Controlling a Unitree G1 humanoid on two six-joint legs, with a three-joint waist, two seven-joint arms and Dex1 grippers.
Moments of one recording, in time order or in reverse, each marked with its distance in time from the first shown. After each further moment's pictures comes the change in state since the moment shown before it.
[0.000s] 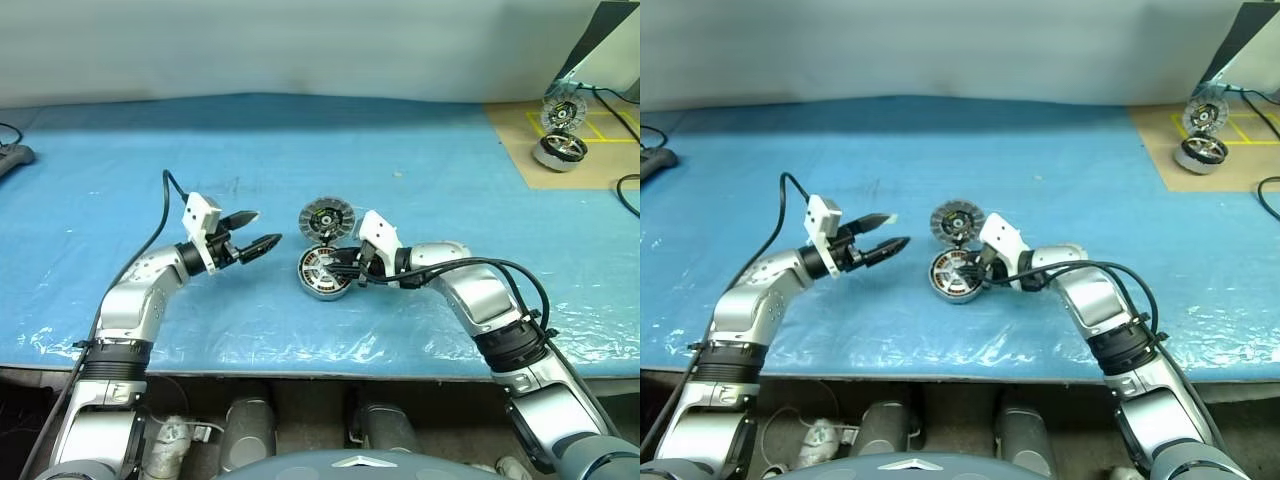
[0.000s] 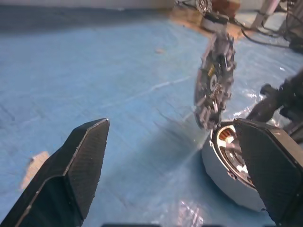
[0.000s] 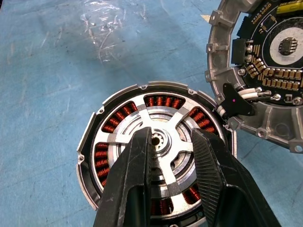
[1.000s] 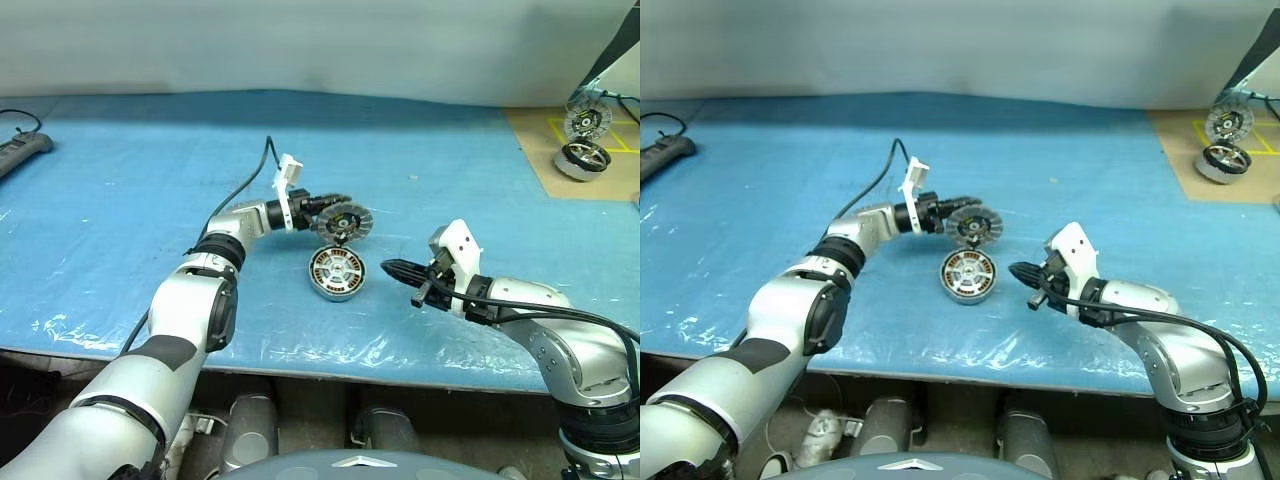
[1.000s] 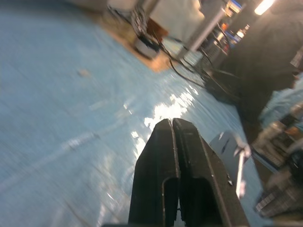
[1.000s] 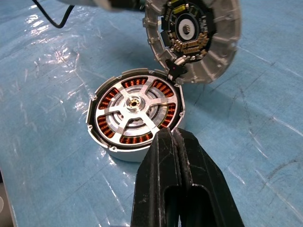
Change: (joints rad) left arm -0.719 -0.319 0.027 1.109 0.190 -0.087 -0.343; right arm 0.356 -0.120 -0.380 -0.497 0.279 0.331 -0.248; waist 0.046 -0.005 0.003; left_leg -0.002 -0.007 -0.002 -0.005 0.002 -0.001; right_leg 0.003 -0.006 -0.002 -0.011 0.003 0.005
